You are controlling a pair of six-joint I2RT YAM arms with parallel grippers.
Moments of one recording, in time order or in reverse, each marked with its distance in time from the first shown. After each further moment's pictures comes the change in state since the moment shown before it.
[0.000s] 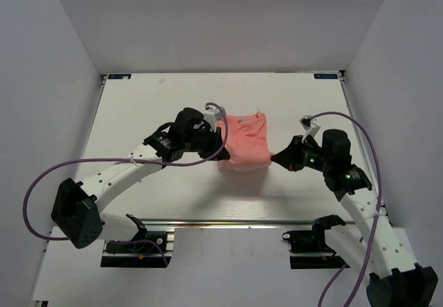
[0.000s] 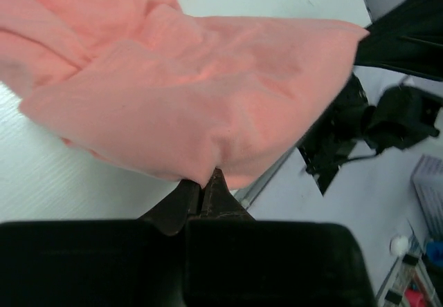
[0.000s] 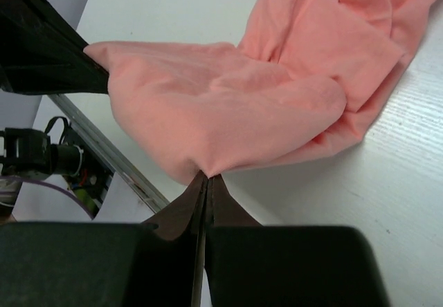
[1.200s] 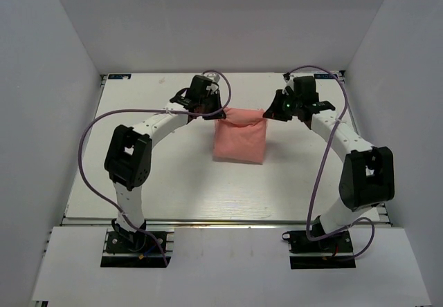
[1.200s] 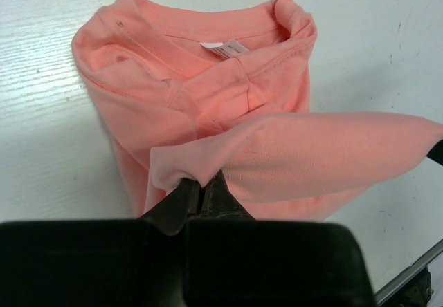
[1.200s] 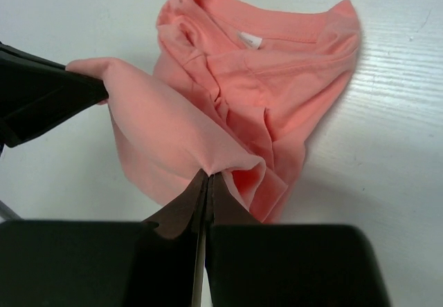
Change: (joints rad) left arm 0.207 0.596 0.480 0.038 -0.245 -0.061; right arm -0.008 0.859 0.571 0.080 0.232 0.015
